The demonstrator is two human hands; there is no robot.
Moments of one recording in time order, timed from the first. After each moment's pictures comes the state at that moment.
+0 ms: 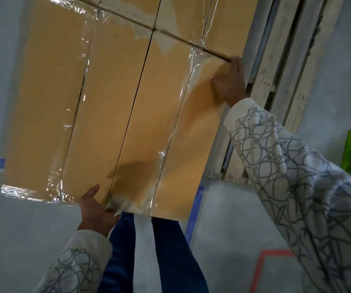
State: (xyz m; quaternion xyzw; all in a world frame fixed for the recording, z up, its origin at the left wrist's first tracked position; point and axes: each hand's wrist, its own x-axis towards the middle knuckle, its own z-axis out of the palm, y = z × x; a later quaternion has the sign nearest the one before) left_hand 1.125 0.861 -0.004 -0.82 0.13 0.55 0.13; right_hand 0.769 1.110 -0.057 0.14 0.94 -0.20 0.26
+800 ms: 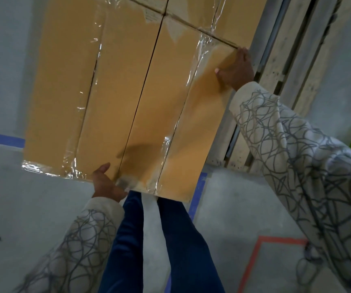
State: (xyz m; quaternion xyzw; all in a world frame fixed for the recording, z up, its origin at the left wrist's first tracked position) left_hand 1.111 0.858 0.015 -0.81 0.09 0.57 0.13; right_hand 0.767 1.108 -0.043 0.08 0.94 -0.10 0.31
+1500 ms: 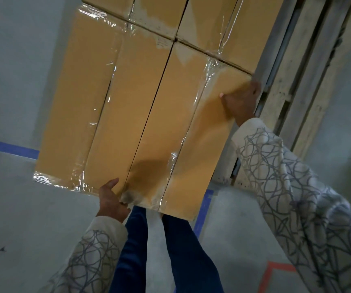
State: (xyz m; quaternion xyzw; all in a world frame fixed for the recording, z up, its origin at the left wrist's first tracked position) left_hand 1.113 0.865 0.021 -0.79 0.13 0.58 0.14; right_hand 0.793 1.111 -0.059 0.23 0.91 -0.26 0.22
